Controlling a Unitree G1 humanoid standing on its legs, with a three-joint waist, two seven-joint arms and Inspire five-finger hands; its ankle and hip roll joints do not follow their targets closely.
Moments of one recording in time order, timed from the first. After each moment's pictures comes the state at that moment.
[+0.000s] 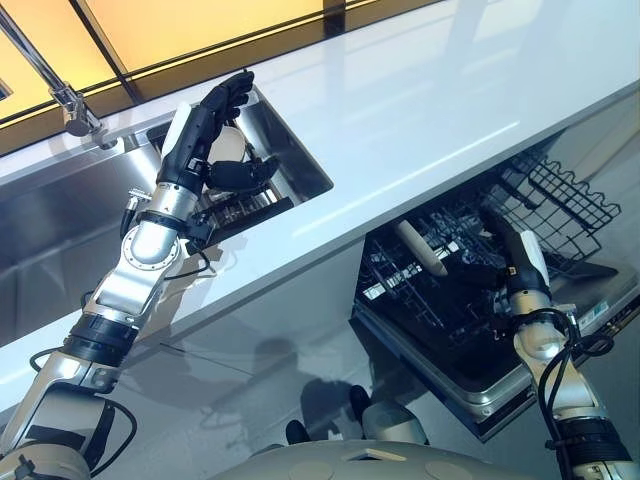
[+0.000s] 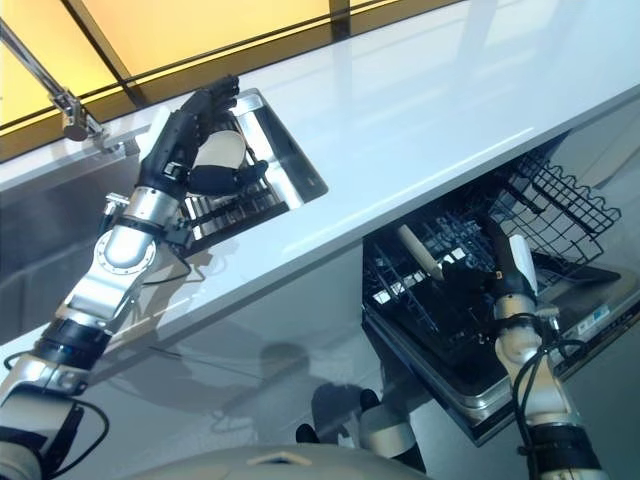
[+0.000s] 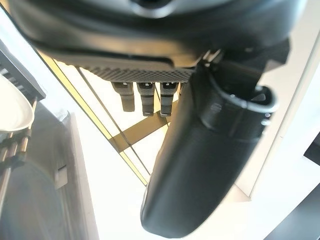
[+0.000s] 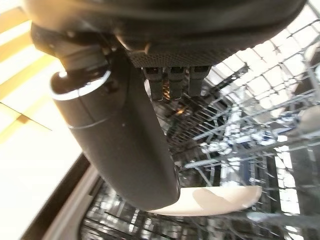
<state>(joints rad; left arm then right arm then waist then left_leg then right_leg) -0.41 0.72 -0.23 0.09 -0.27 -0.24 0.12 0.08 -0.55 -0.04 0.09 -0.10 -0.09 -0.21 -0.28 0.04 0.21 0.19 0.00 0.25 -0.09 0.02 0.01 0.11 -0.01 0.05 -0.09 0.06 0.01</state>
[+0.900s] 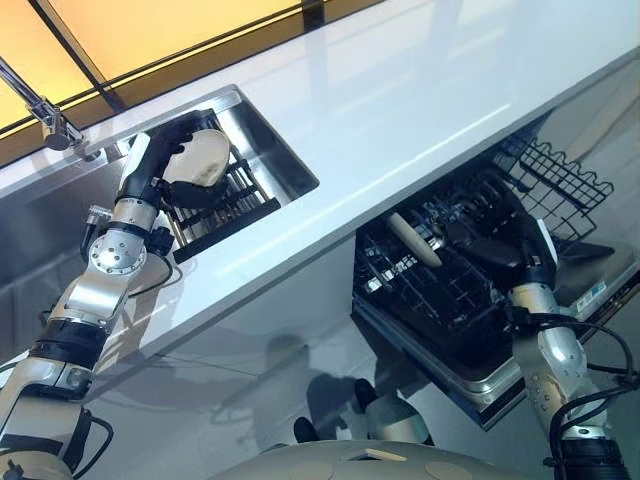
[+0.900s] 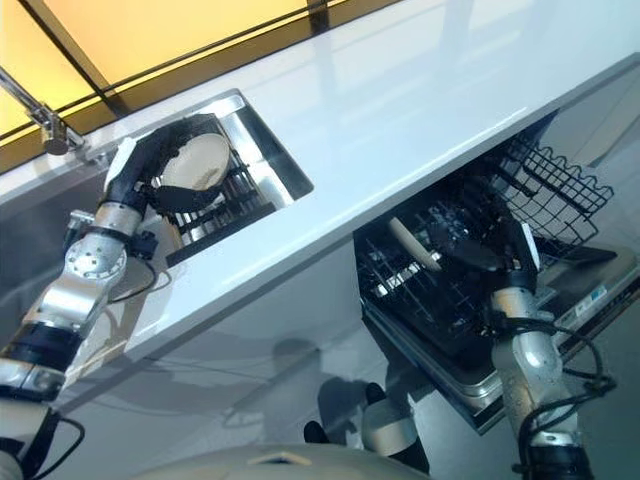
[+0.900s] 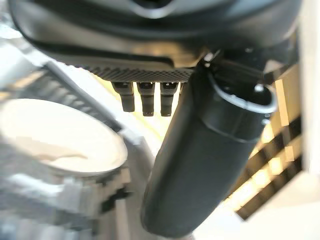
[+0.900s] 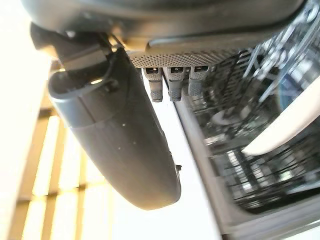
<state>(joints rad) -0.38 0.81 -0.19 0.37 -0.19 -0.13 0.13 0.14 -0.44 -0.11 -0.19 0.67 -0.12 -0.07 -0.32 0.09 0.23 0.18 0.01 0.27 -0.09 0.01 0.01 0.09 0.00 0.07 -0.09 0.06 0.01</state>
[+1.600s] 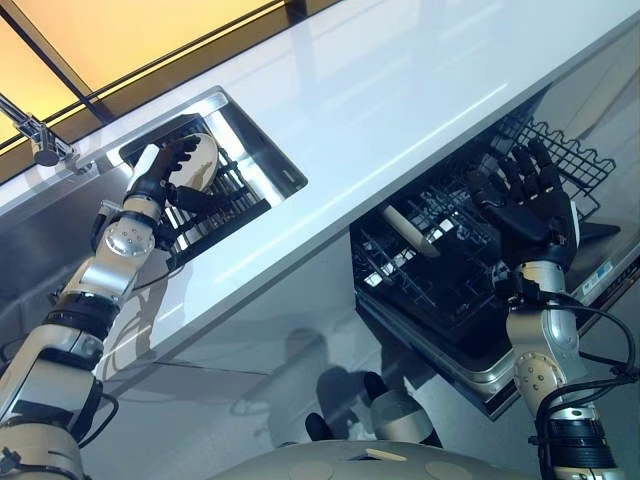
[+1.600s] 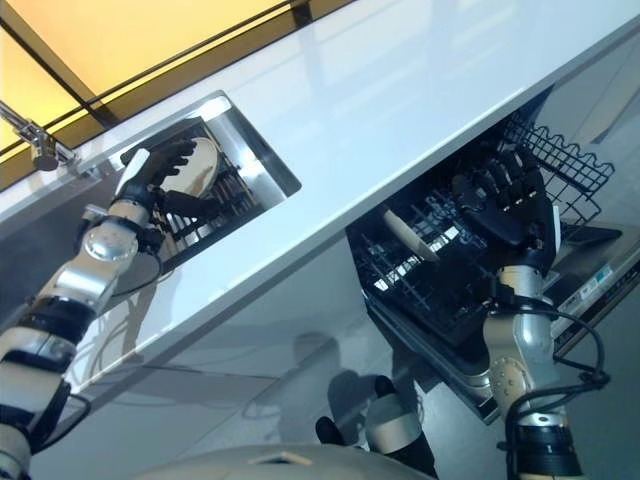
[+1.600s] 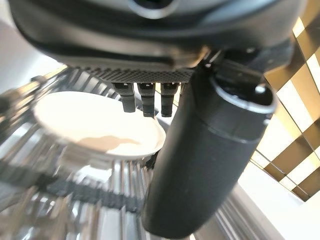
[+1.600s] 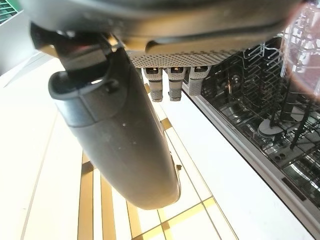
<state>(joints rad) -0.59 0.81 -0.33 0.55 -0.19 0.00 0.11 0.05 -0.45 -0.11 -0.20 0.74 -0.18 -0.23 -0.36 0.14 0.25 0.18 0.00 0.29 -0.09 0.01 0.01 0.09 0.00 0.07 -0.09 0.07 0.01</state>
